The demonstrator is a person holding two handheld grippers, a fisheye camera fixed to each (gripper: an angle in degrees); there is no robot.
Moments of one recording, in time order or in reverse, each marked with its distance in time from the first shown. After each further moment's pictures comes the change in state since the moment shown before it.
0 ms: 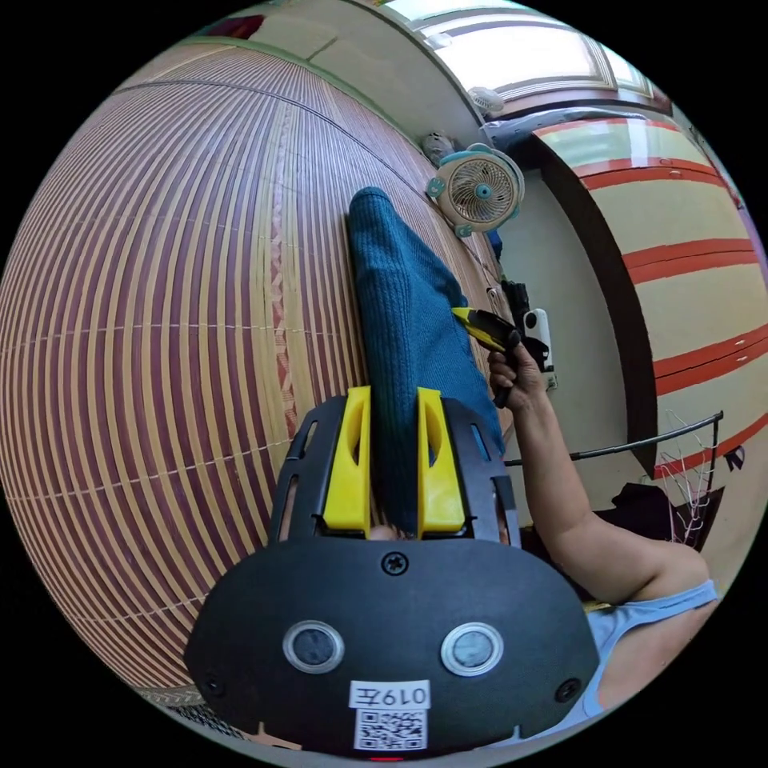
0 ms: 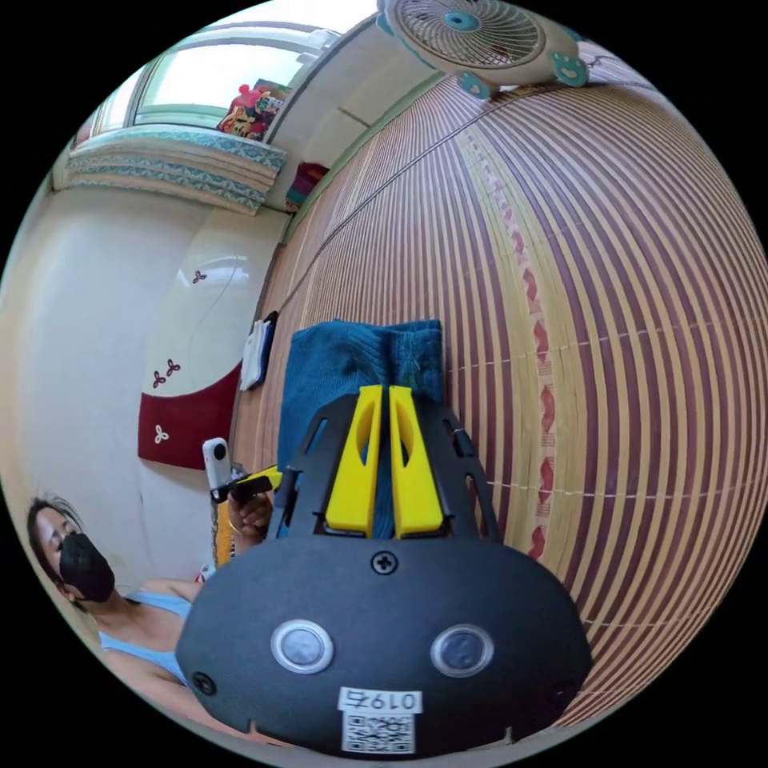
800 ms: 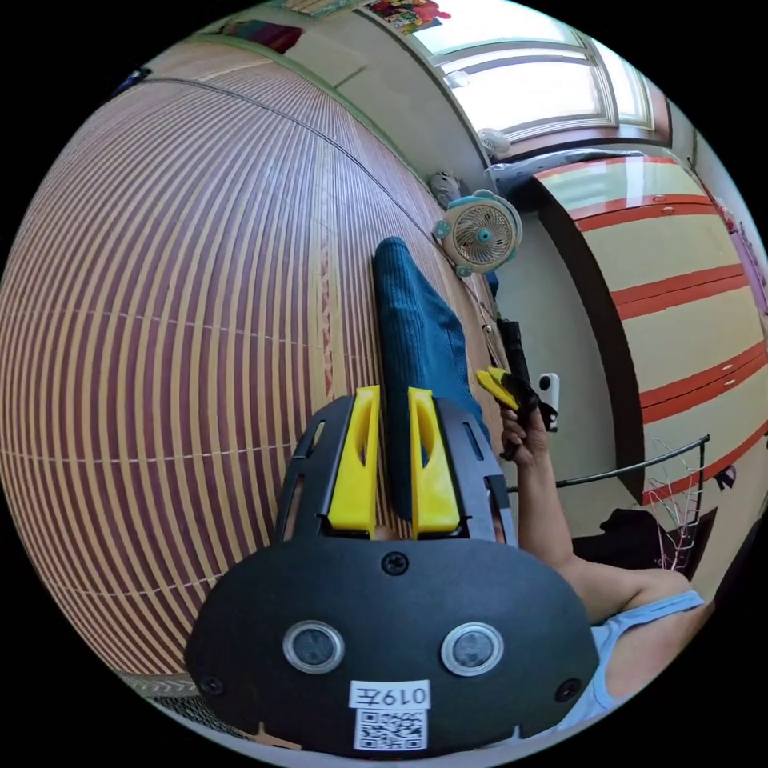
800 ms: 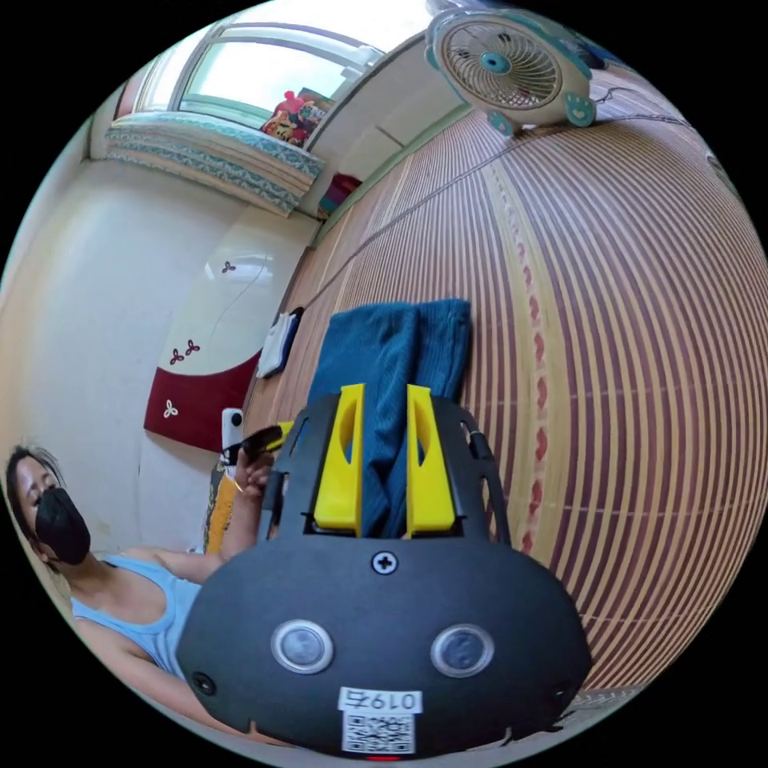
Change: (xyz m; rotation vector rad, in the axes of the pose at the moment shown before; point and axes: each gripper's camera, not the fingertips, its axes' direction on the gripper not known) left arm -0.019 -0.051 -0.059 0.134 -0.004 -0.058; right arm 0.008 0.099 -0.073 0.048 -0.008 -0.106
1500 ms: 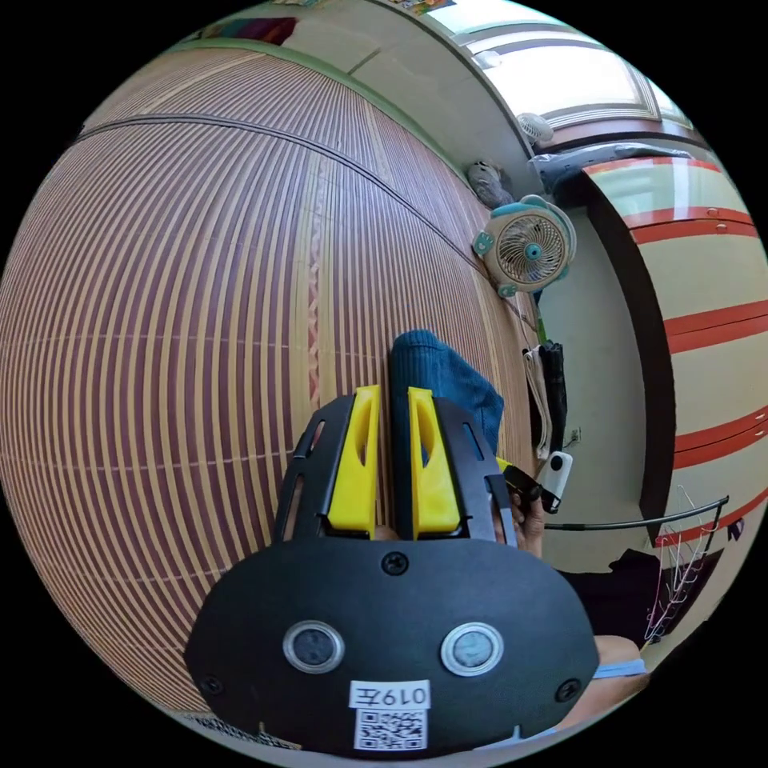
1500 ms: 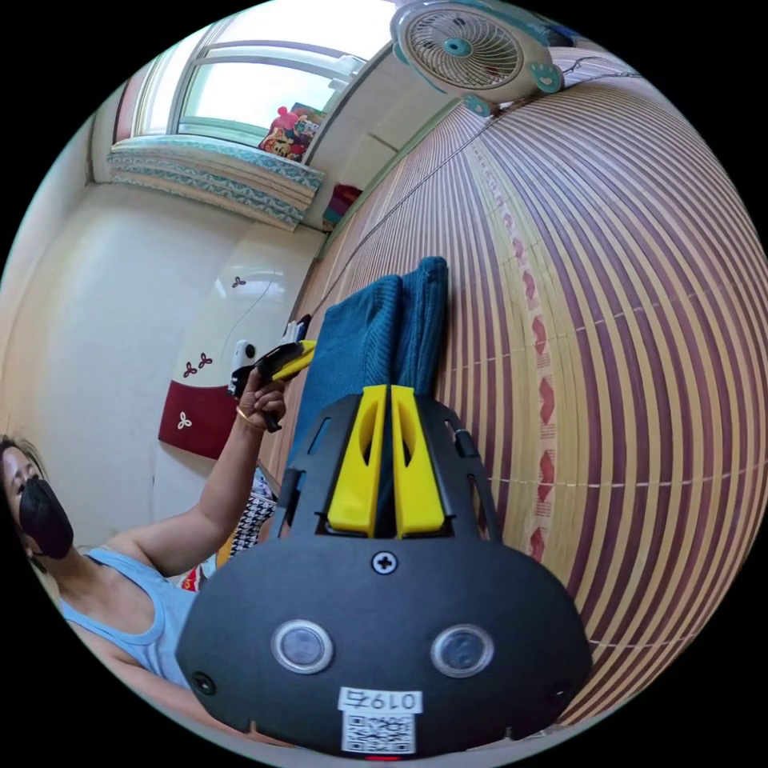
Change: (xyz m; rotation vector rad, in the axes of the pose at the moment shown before) left arm 0.015 -0.200 0.055 -0.085 -0.112 -0.031; right arm 0.047 0.051 0.006 0.073 -0.087 0.040
